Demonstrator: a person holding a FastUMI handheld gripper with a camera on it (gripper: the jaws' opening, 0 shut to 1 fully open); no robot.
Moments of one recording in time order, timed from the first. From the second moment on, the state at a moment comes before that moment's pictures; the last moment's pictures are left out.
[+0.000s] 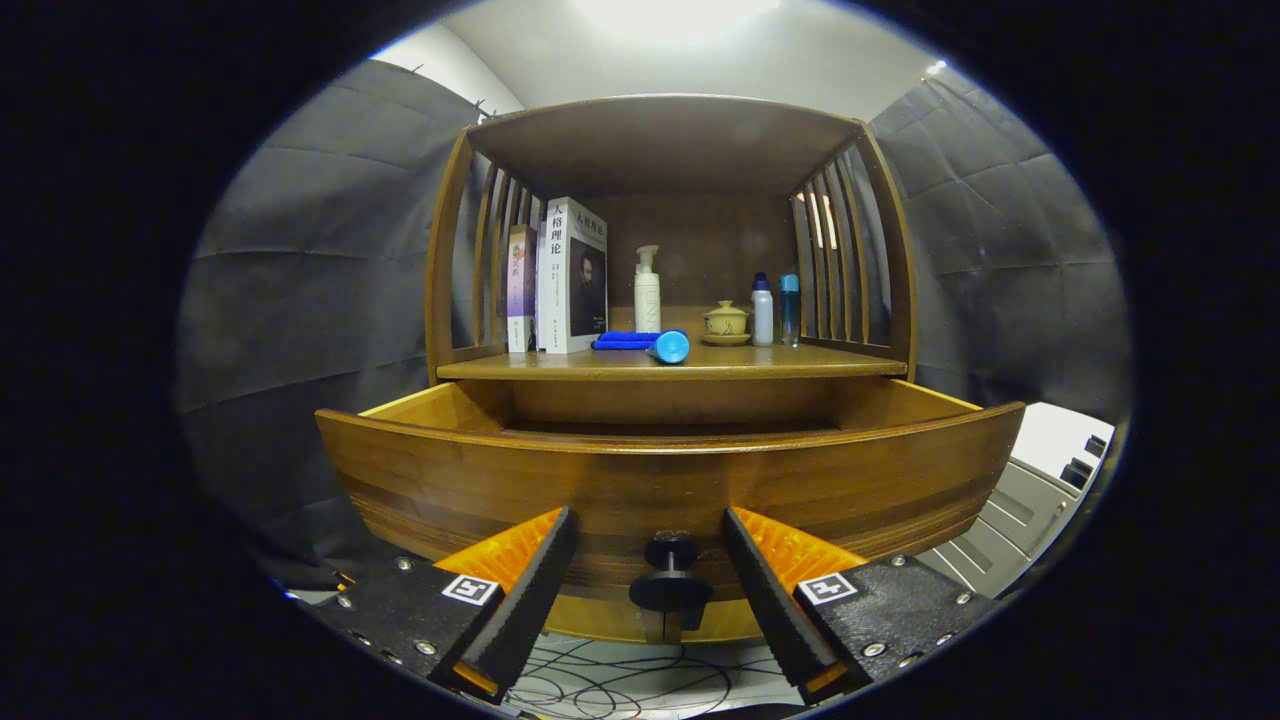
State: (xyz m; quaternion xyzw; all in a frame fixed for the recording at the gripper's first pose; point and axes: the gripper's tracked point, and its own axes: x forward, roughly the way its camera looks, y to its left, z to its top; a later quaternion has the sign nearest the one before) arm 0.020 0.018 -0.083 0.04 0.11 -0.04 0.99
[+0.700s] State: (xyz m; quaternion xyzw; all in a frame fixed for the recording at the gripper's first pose) arm 0.078 0.010 -0.087 0.04 0.10 -0.02 0.99
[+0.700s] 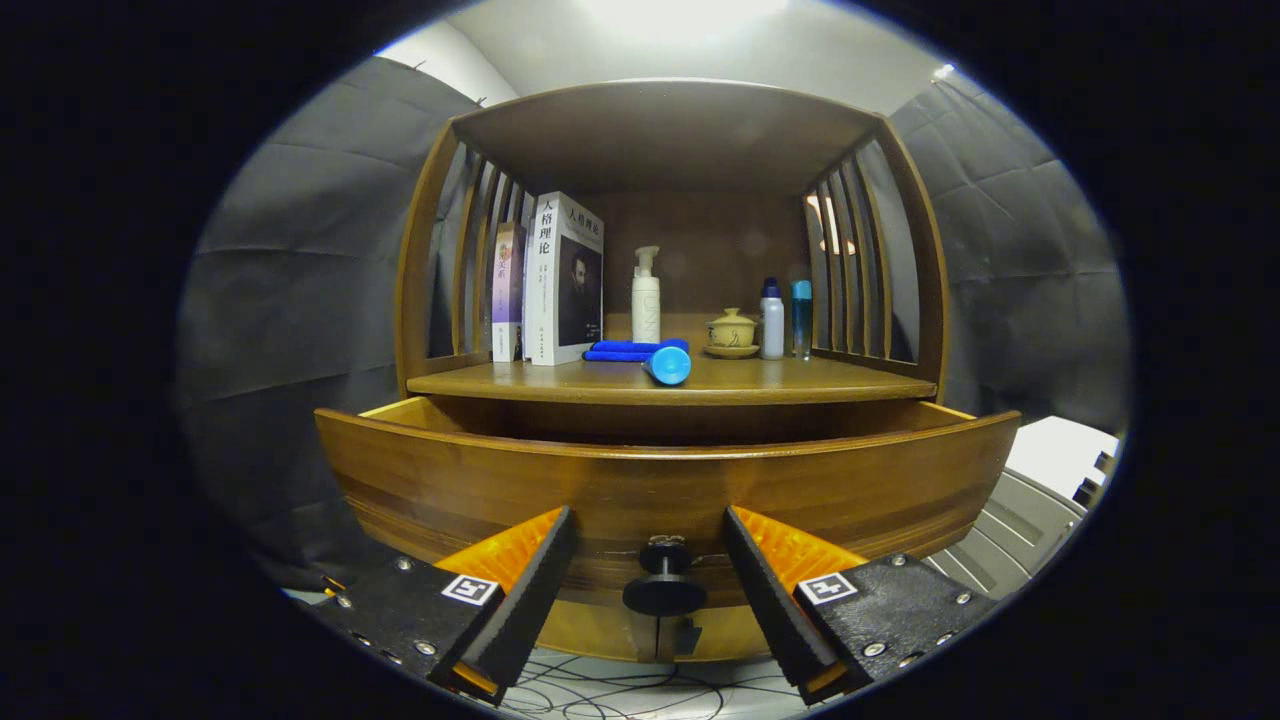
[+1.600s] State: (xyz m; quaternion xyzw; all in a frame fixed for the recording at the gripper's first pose) arm 0.140 0.005 -0.094 0.05 0.10 -0.01 0.99
